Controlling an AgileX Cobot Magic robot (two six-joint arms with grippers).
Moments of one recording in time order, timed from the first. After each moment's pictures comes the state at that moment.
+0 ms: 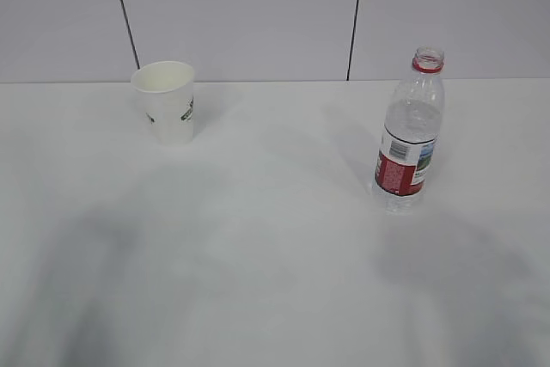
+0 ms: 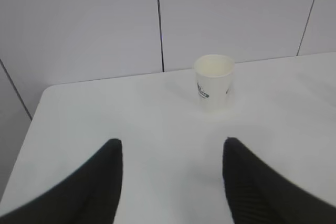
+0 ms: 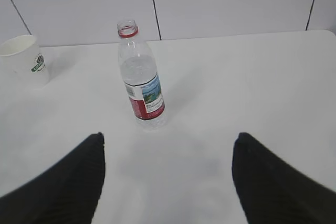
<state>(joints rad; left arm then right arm) -0.15 0.31 -0.59 0.05 0.63 -0.05 0.08 0.18 -0.64 0.07 0.92 0.04</state>
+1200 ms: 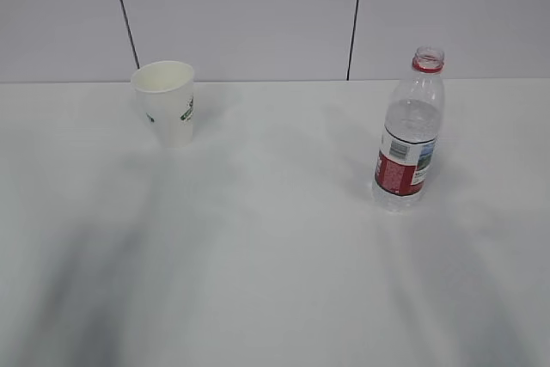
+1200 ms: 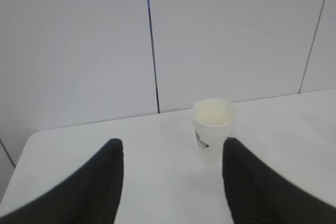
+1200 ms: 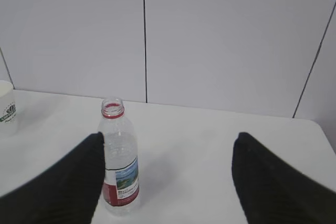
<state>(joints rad) -0.15 0.61 -0.59 0.06 0.24 -0.05 0.08 0.50 -0.64 0.07 0.43 -0.14</state>
